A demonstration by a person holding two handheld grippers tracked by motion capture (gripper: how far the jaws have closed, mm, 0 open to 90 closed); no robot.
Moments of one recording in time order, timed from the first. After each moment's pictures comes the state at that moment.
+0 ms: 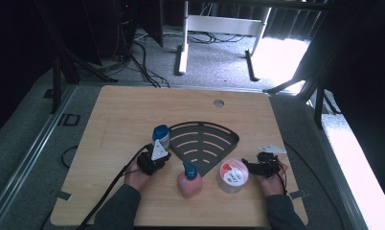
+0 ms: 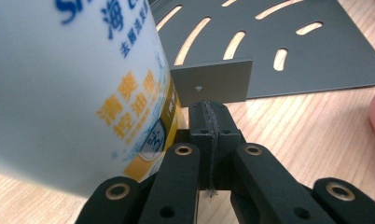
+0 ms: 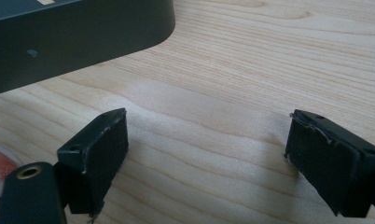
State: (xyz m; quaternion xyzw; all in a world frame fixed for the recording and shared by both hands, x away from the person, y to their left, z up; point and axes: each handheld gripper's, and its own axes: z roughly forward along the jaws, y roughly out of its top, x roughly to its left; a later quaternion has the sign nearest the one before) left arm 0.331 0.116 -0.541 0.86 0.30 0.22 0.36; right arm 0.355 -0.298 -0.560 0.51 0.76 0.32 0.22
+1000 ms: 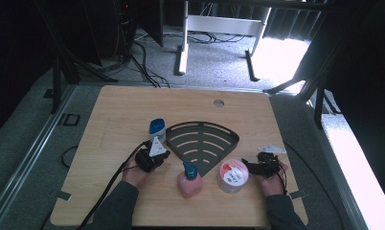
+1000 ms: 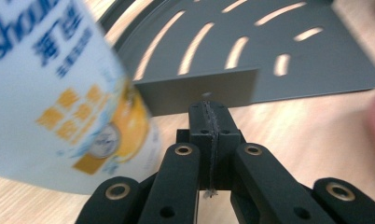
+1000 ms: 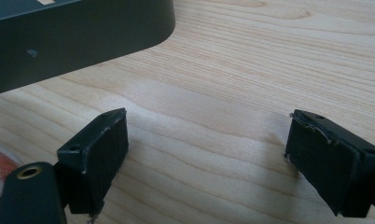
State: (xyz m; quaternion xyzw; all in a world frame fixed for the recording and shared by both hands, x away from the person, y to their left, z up) left arm 0.330 0.120 -0.528 0.86 0.29 0.20 0.37; right arm 0.355 -0.298 -0.560 0.51 0.76 0.32 0.22
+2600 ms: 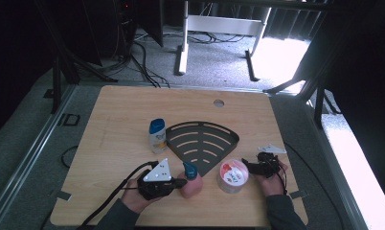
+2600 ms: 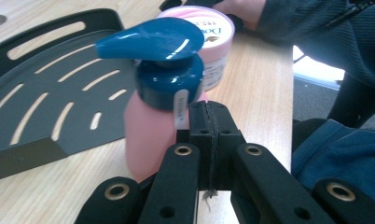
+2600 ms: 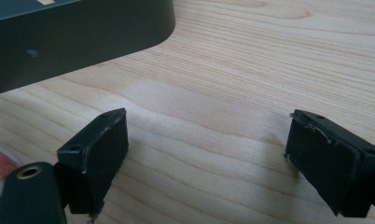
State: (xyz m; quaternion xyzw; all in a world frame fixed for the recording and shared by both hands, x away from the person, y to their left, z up) left arm 0.247 0.094 -0.476 0.87 0.17 0.07 0.46; right arm 0.355 -0.298 -0.560 0.51 0.76 0.32 0.22
